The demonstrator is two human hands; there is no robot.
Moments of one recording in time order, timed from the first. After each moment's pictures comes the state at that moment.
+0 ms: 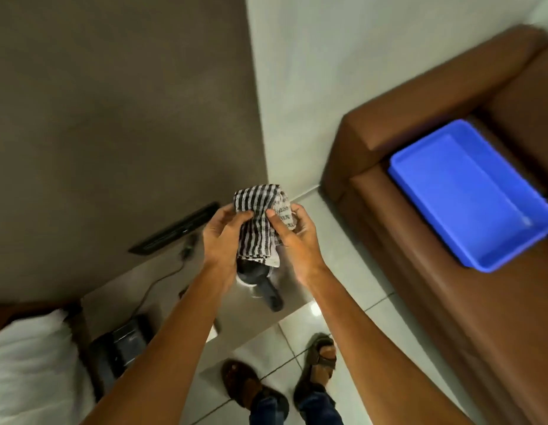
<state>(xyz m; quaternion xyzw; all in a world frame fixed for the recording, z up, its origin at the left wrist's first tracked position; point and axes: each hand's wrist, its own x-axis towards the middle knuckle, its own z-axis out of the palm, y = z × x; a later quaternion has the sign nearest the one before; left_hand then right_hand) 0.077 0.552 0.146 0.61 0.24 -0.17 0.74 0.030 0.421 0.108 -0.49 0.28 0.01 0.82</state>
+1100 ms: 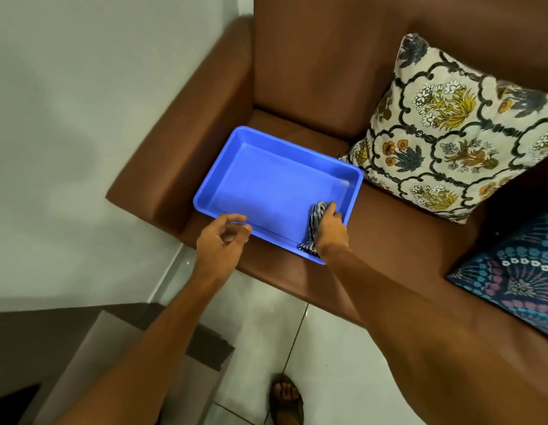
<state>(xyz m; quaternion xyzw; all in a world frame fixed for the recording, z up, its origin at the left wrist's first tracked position) 0.044 0.143 0.096 0.80 -0.19 -0.32 0.47 -0.099 -0.043 -0.029 -0.73 0.60 0.06 0.32</state>
